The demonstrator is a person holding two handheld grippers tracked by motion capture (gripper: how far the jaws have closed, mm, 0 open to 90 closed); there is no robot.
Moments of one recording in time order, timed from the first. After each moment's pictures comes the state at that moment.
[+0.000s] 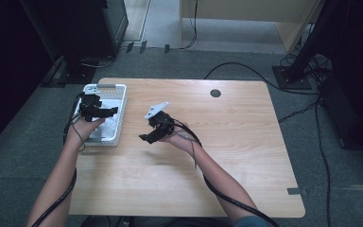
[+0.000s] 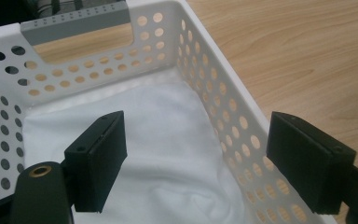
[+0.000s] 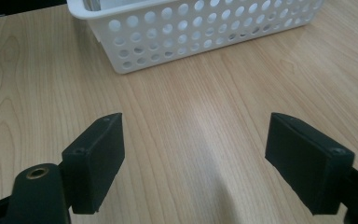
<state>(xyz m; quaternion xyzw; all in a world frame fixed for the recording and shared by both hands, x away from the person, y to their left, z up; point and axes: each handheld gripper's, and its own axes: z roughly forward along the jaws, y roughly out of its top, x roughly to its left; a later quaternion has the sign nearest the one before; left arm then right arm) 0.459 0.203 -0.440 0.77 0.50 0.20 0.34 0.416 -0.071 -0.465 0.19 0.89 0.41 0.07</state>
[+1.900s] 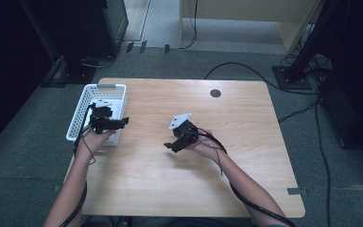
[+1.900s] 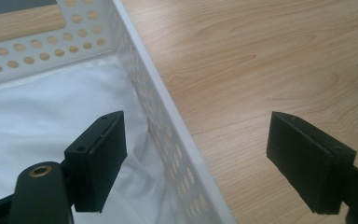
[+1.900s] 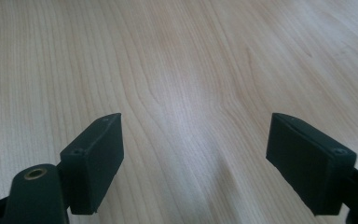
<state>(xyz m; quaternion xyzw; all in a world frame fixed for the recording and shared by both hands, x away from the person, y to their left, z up) 0.420 0.165 -0.450 0.78 0.48 0.19 0.36 0.392 -0.146 -0.484 0.18 0.91 0.37 0.11</state>
